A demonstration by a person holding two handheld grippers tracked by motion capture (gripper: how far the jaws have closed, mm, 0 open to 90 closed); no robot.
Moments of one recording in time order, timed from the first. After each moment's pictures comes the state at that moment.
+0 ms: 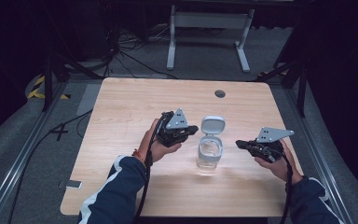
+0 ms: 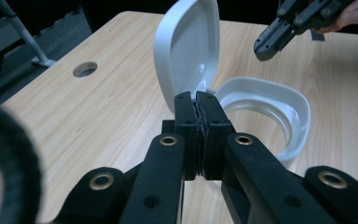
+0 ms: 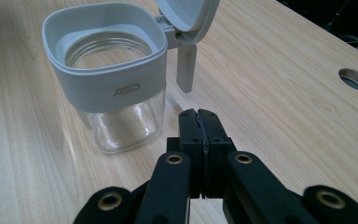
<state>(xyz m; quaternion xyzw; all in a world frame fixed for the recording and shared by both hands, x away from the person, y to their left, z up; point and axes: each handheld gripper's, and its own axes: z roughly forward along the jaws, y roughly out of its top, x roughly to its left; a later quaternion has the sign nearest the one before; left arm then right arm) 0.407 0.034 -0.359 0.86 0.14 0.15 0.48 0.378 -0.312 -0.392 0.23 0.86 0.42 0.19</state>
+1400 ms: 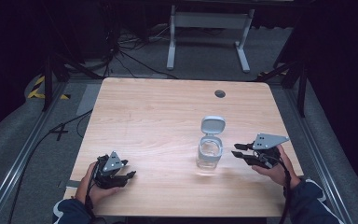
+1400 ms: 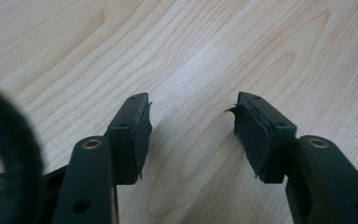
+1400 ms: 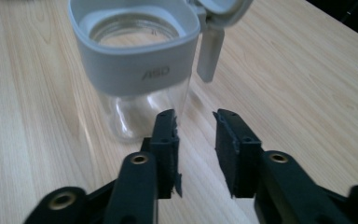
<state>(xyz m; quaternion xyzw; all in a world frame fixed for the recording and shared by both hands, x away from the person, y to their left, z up) 0.336 0.204 -0.476 0.87 0.30 0.15 0.37 0.365 -0.306 -0.402 0.21 0.87 0.40 0.19</state>
